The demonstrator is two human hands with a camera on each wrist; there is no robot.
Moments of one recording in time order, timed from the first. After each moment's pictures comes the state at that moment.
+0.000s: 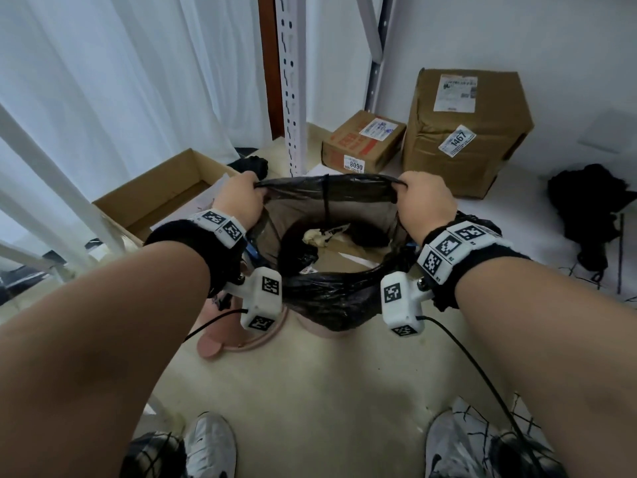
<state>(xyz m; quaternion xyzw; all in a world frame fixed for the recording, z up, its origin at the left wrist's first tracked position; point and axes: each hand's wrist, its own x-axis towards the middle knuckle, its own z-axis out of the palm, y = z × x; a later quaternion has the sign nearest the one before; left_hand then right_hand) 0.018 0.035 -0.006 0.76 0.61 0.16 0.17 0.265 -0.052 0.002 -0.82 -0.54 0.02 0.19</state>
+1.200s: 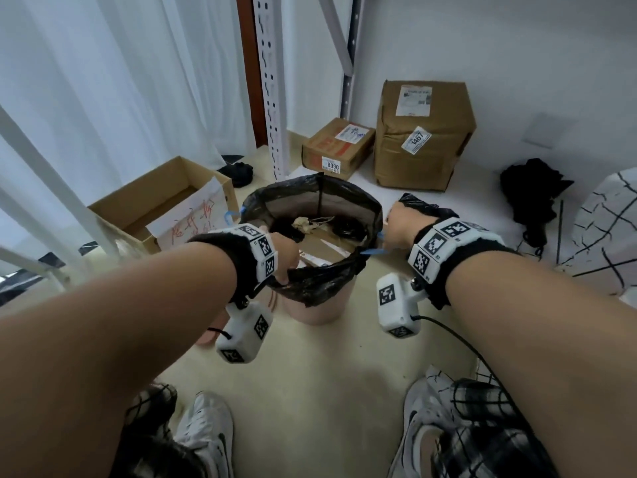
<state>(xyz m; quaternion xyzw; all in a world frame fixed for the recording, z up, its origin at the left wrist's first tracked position) 0.061 -0.076 0.005 0.87 0.33 -0.37 -0.01 0.259 -0.123 0.022 -0.83 -0.51 0.20 -0.08</state>
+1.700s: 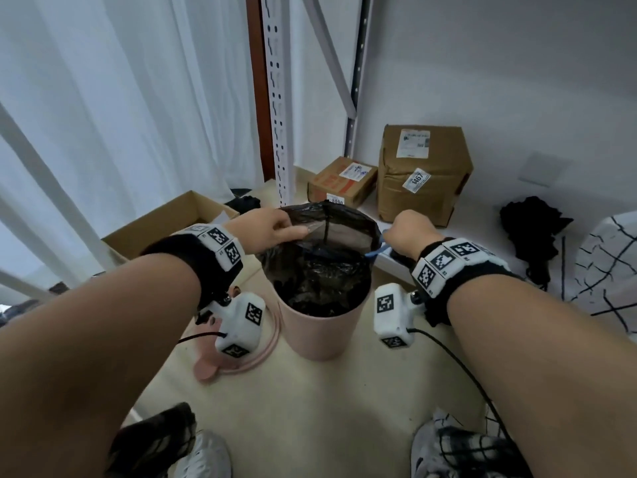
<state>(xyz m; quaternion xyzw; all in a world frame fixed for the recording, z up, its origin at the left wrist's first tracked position) 0.030 -0.034 0.062 0.87 0.45 0.04 0.19 0.269 -0.104 0.050 -0.85 -0.50 0.16 0.08</state>
